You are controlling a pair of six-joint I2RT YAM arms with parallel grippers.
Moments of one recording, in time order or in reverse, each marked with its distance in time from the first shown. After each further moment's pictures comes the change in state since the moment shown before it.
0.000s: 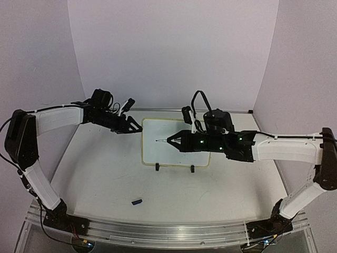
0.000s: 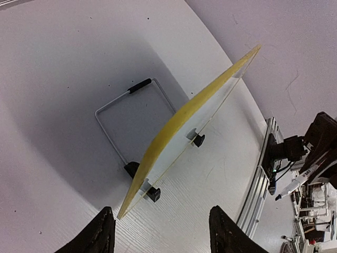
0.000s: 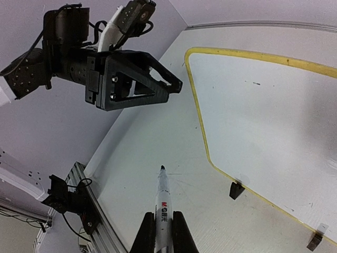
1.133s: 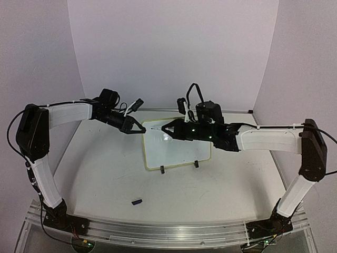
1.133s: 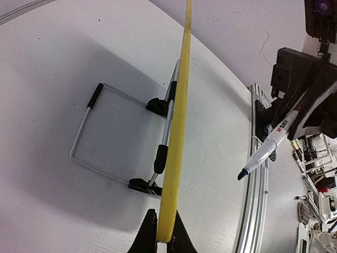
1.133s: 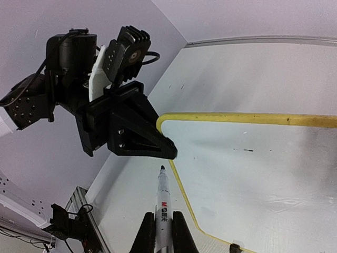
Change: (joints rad) left arm 0.001 0.159 0.145 -0.070 0.175 0.283; right arm -0.085 0.196 0.150 0.105 -0.073 0.016
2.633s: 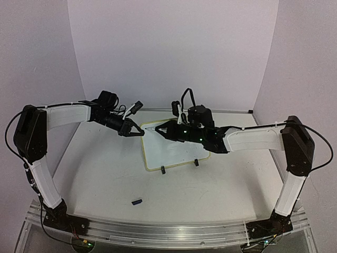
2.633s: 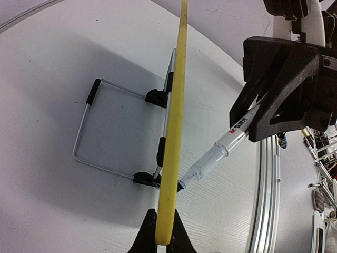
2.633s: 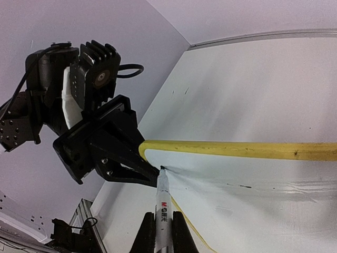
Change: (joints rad) left arm -0.003 -0.033 -0.052 0.000 -0.021 0.112; right arm -0.008 0.147 0.044 0.149 -0.005 0.071
